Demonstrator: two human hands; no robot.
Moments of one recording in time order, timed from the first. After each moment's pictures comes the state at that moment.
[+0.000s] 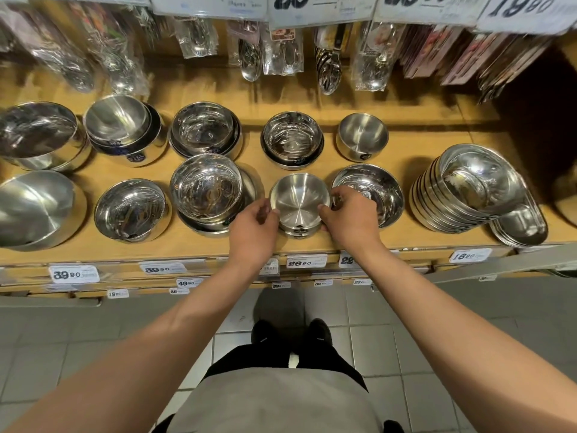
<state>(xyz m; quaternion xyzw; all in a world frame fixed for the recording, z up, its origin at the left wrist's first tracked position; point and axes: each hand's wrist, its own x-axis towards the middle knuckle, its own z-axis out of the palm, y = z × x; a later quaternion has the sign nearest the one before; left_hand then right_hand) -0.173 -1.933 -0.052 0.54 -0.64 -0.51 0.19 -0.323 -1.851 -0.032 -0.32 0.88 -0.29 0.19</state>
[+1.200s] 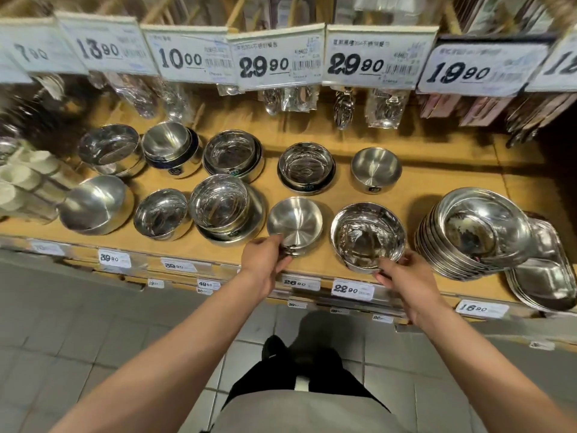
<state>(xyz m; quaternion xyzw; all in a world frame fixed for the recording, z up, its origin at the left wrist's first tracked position) -0.214 -1.904 -0.041 0.64 -0.23 -0.69 0.26 -0.413 -1.760 -0.065 -0.04 0.74 -0.51 0.44</state>
